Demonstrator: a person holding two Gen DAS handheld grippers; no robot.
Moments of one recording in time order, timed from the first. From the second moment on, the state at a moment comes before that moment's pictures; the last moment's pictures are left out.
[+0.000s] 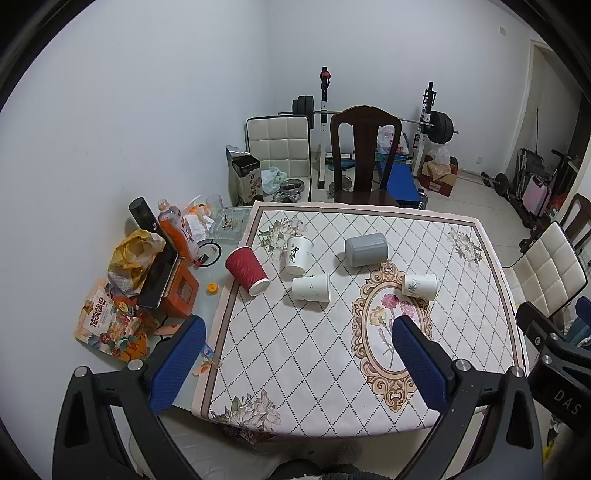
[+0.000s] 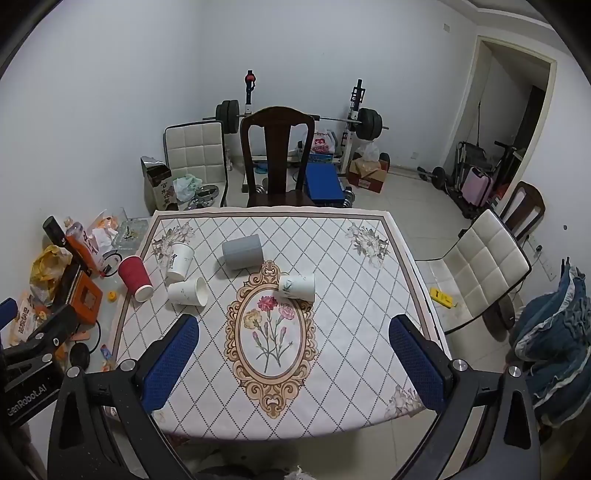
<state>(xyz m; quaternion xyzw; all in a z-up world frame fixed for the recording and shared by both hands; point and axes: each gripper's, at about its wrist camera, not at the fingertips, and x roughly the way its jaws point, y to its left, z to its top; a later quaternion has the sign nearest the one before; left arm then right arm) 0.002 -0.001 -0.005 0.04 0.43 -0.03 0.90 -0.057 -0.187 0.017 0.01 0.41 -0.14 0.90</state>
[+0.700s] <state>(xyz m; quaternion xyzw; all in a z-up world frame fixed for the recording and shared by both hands) -0.003 -0.005 0.001 0.03 0.43 -0.04 0.90 -0.065 -0.193 0.016 0.00 0.41 -0.13 0.90</state>
